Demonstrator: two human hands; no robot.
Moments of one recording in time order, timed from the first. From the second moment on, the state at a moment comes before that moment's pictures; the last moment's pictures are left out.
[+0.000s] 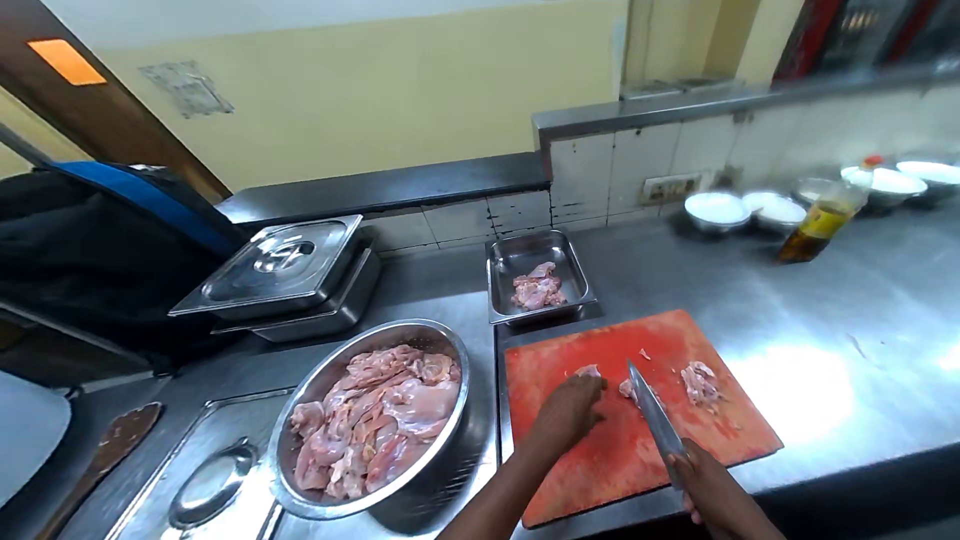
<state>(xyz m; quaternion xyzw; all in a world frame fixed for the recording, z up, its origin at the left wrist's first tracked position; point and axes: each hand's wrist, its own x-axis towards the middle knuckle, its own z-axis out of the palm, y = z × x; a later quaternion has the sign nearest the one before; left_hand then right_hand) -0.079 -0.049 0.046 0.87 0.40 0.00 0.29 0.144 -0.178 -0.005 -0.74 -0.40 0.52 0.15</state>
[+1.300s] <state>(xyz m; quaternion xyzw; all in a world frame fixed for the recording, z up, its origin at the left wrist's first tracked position) -0.084 -0.005 -0.026 0.77 0.54 0.02 0.33 0.136 -0.206 -0.028 -0.68 -0.36 0.59 0.23</state>
